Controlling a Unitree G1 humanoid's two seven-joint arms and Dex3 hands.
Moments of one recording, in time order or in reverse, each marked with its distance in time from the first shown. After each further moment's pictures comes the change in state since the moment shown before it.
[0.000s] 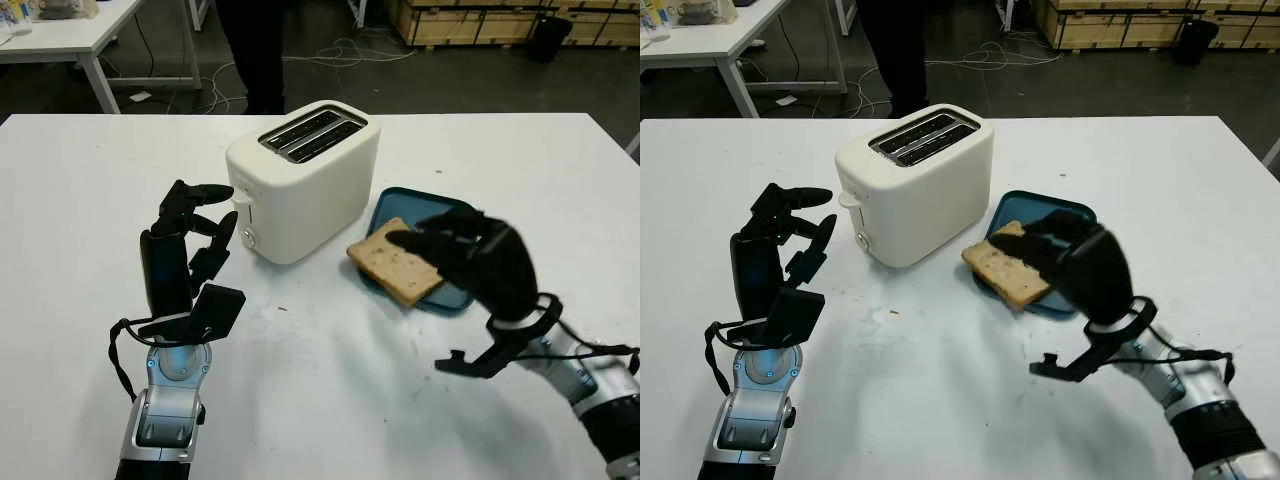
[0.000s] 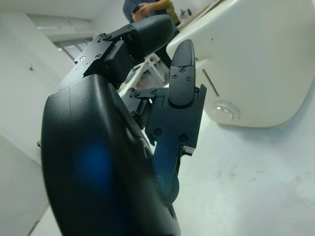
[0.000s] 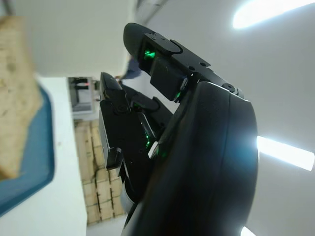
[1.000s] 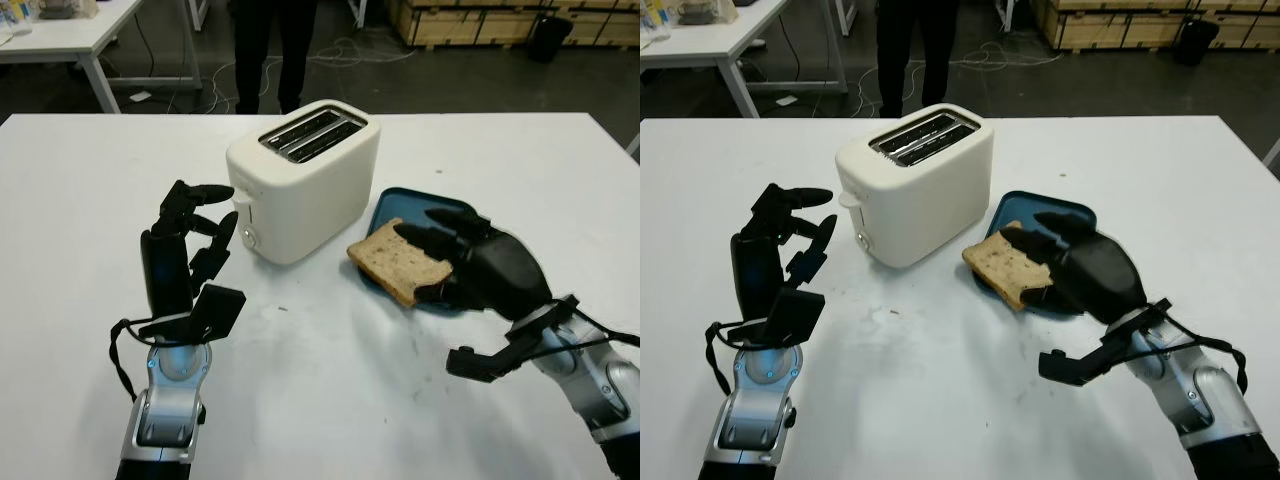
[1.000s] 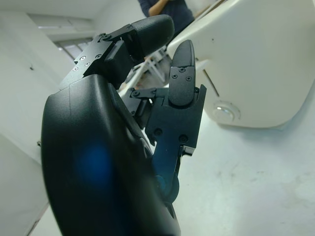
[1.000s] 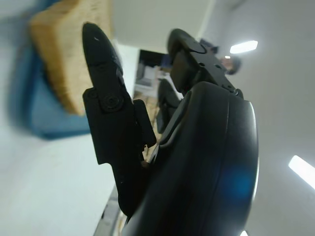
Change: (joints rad) left arm 0.000 -0.004 0.002 0.000 0.000 -0.002 0.001; right arm 0.221 -0.006 -0.071 -0.351 0.035 0.418 0.728
